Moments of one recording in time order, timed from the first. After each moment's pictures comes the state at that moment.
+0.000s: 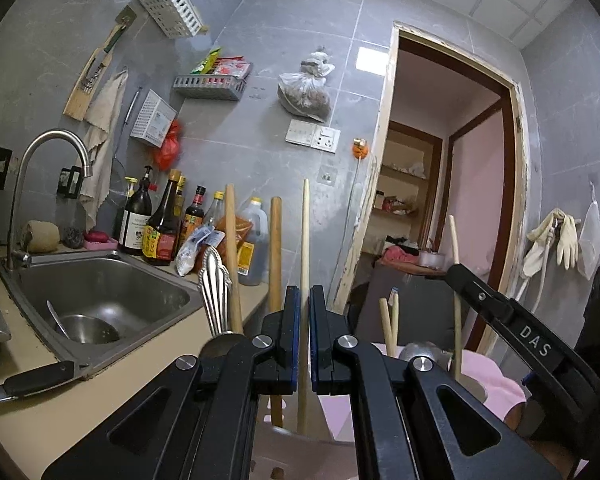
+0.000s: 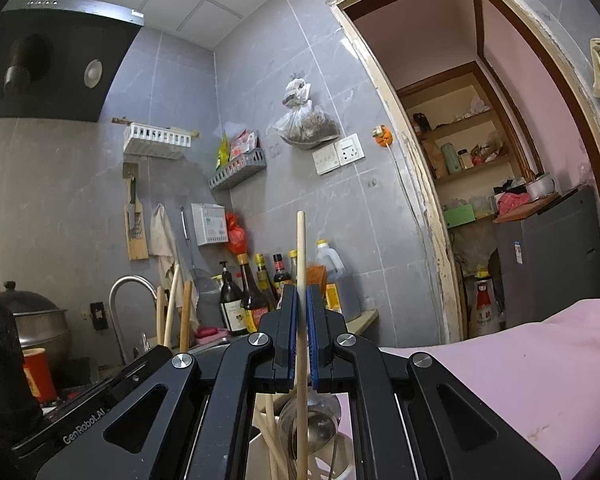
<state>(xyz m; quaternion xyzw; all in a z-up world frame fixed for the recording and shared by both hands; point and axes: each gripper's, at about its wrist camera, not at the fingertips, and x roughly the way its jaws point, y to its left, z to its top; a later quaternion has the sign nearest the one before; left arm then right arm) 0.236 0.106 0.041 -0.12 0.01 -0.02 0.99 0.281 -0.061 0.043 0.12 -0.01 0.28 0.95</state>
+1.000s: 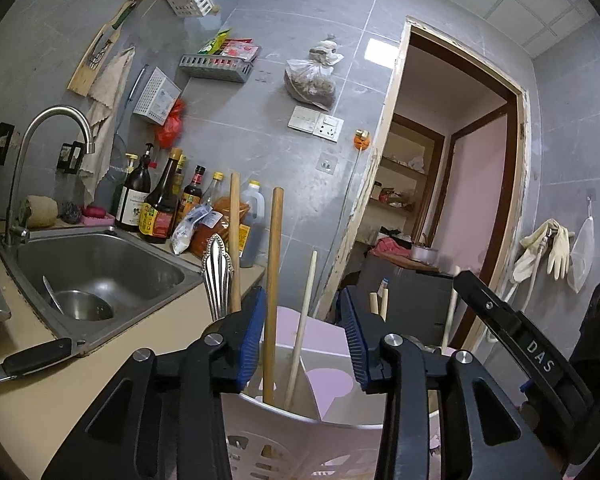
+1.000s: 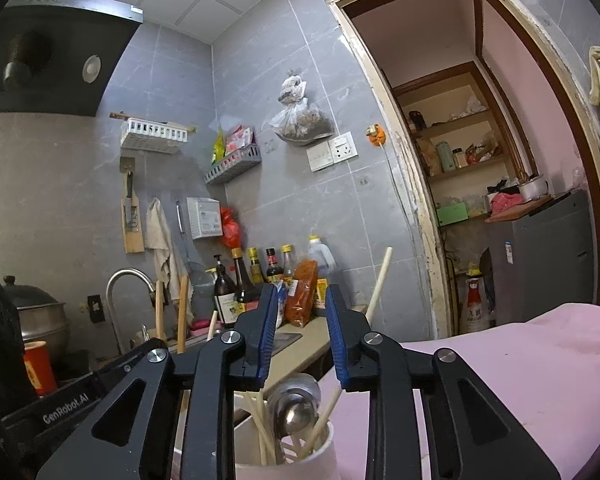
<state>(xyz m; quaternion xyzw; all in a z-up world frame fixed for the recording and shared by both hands) 0.225 0.115 0.046 -0.16 0.04 -0.03 0.99 0.268 -0.076 0.047 0.11 0.00 0.27 0.96</state>
